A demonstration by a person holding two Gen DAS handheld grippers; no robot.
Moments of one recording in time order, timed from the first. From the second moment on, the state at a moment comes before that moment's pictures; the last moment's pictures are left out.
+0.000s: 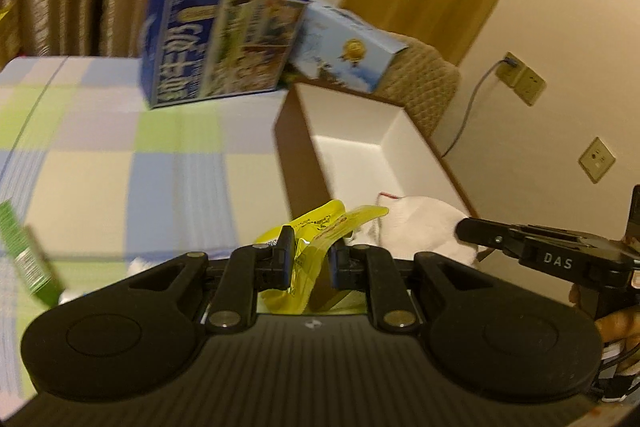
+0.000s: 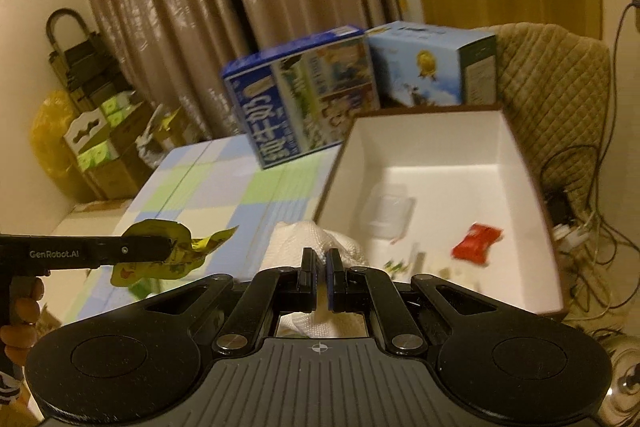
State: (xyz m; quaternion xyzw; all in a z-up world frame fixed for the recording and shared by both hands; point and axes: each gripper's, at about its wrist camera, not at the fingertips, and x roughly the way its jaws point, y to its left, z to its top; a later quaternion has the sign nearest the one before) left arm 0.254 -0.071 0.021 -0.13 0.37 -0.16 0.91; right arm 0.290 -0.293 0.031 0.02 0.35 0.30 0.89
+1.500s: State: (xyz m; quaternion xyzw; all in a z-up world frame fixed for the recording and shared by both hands) left arm 0.507 -0.248 -0.052 -0.04 0.43 -0.19 0.88; right arm 0.531 -0.336 -0.051 0.02 0.39 0.18 0.90
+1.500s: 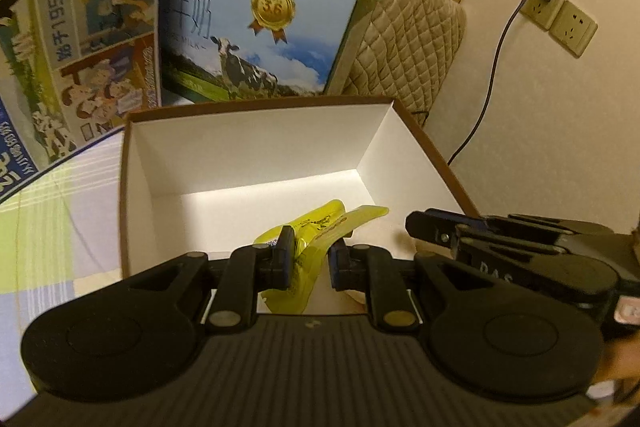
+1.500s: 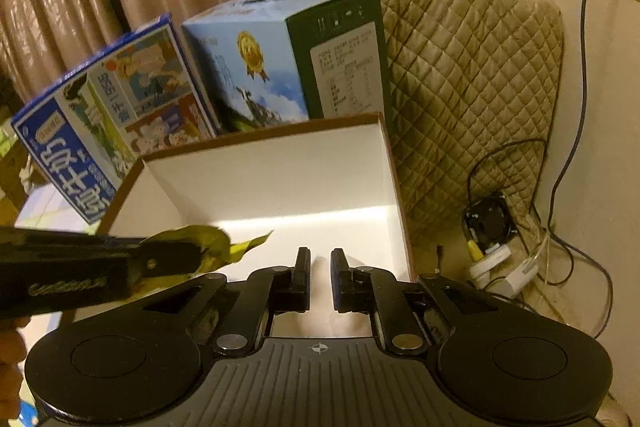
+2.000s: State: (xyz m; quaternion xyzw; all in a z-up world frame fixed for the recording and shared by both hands) left arm 0.510 -0.251 -0.068 -0.05 0.45 -0.19 0.87; right arm 0.503 -0.325 -0.051 -0.04 0.42 0.19 0.88
